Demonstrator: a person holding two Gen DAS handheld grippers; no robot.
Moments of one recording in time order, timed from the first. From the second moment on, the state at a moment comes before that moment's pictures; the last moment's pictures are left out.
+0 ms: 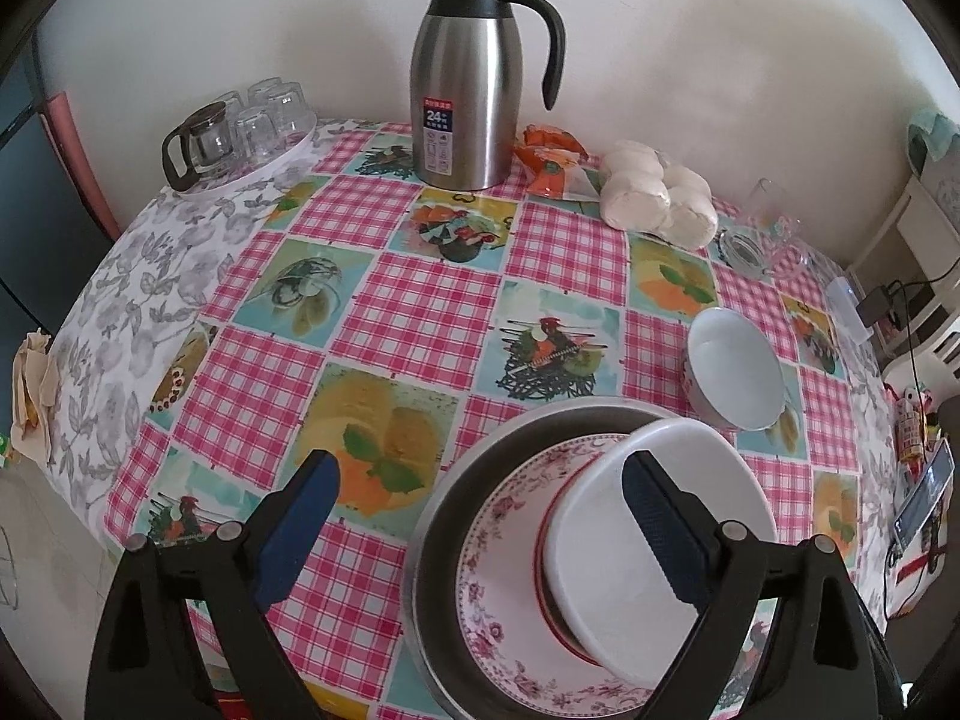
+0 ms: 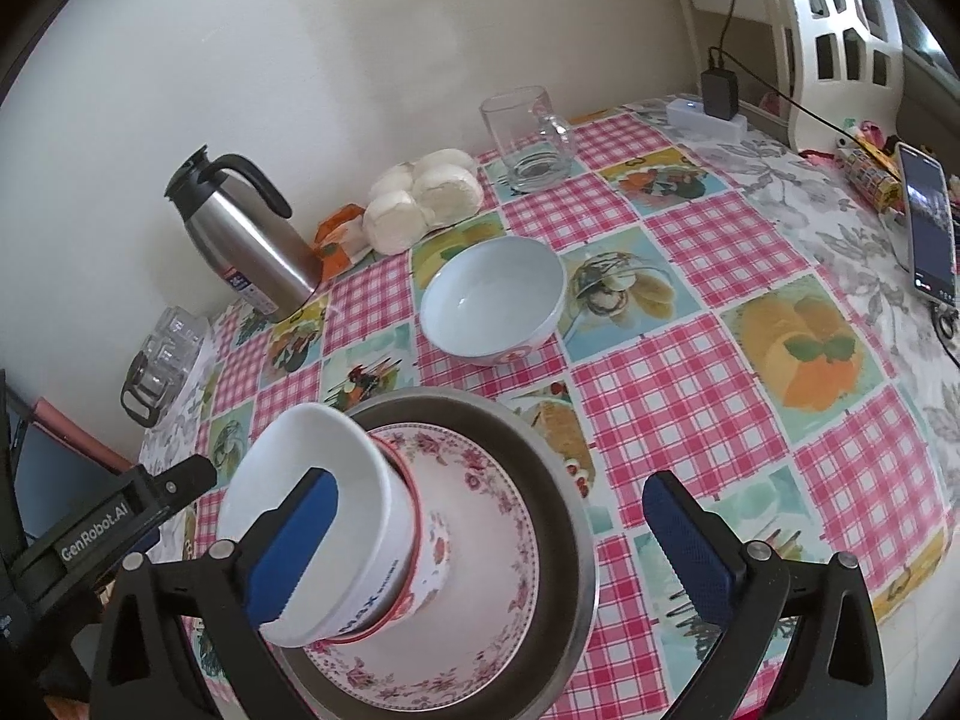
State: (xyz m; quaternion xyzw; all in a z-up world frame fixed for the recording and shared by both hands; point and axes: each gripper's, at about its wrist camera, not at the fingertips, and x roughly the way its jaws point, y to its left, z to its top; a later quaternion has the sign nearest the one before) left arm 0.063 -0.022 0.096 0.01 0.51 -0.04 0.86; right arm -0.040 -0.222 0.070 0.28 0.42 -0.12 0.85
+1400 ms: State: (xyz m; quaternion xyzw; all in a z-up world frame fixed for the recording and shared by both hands) left arm 0.071 -0.194 0.084 0.08 0.47 -0.13 0.87; right arm -0.067 -0.370 0.027 0.39 0.39 -0.23 0.80
